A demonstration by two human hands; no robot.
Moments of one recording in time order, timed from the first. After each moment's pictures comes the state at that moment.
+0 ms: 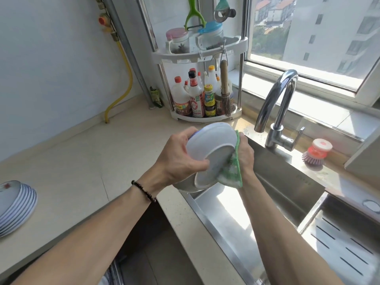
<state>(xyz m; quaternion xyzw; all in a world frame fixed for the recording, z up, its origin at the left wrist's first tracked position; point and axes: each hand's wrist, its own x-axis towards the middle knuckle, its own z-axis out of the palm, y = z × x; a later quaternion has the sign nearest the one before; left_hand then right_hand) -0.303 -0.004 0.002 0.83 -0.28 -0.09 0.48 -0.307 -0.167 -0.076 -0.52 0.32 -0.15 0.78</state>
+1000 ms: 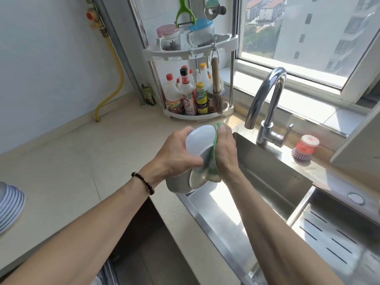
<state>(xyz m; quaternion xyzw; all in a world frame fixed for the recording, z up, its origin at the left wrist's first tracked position) -0.294 -0.020 -0.004 0.88 -0.26 -0.09 0.39 -0.306 -0.155 -0.078 -0.68 0.21 -0.17 0.68</state>
